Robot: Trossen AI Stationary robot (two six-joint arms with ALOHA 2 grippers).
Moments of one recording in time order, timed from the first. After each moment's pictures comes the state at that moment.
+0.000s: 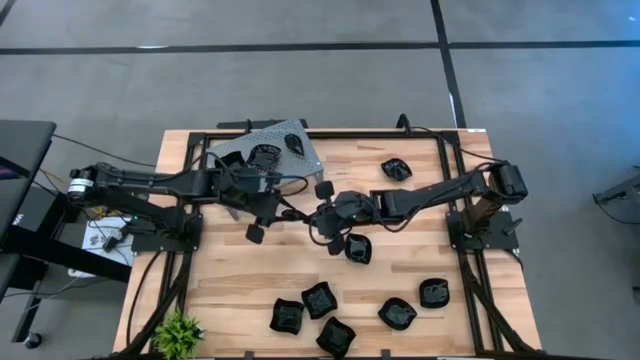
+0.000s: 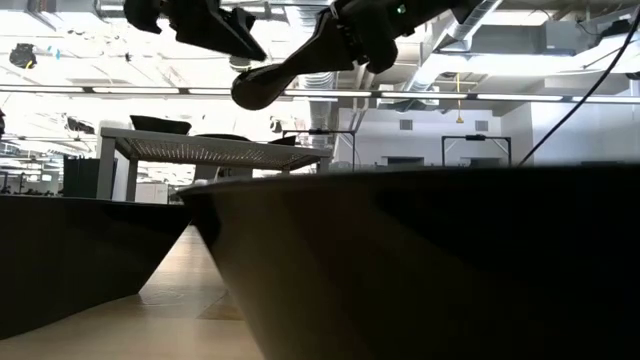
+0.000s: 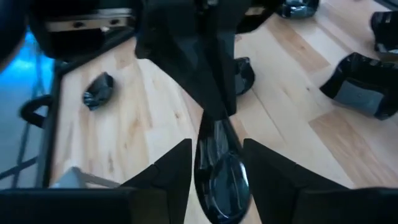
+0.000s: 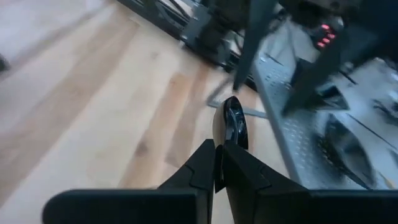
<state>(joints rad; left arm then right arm) -0.02 1.15 0.89 -0.34 0.05 0.52 0.11 1.67 1.15 0.07 0.17 -0.52</state>
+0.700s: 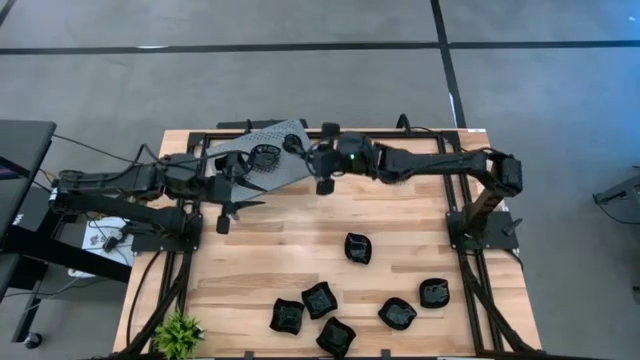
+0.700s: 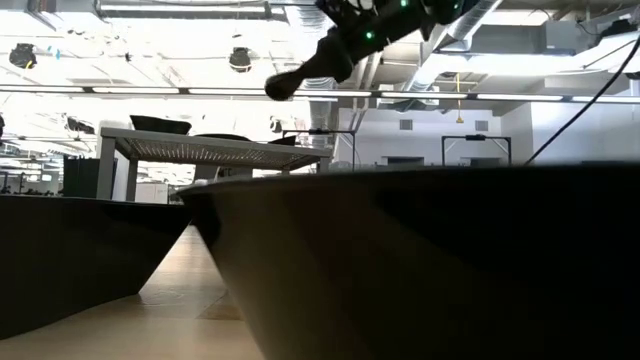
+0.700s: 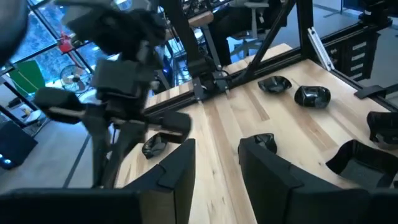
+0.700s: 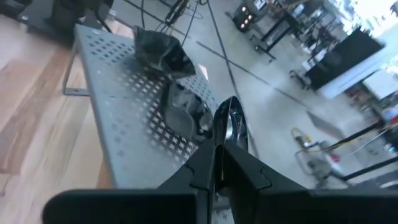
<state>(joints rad) -0.05 0.79 0.89 -0.34 -0.02 0.43 -0.21 1.67 1.29 0.08 0.15 -0.59</state>
